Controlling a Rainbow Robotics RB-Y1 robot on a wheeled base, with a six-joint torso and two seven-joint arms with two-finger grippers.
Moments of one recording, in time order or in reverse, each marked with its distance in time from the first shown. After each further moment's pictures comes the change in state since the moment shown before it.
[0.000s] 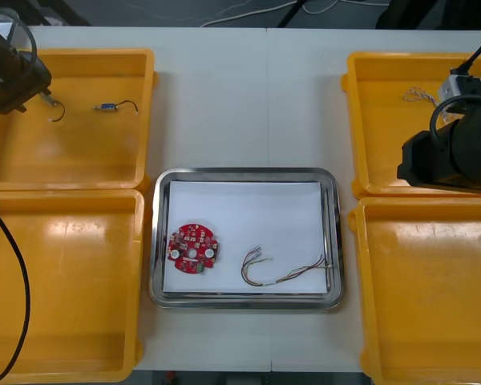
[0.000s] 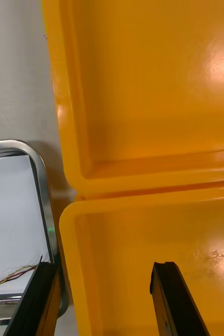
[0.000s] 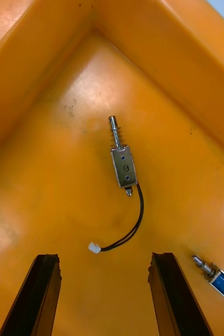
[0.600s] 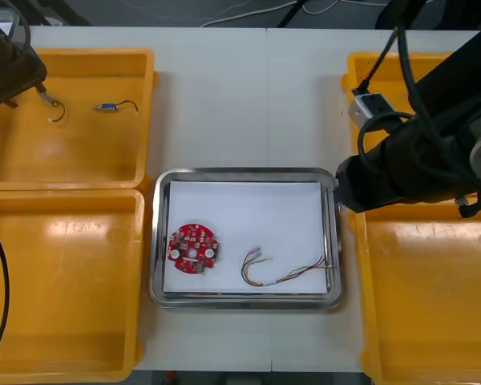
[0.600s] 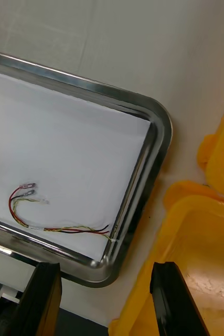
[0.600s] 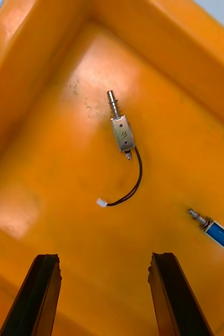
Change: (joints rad) right arm -0.093 0.140 0.135 0.004 -0.082 0.000 0.189; left arm 0.018 0.036 -0.055 -0.176 0.049 0.208 0.001
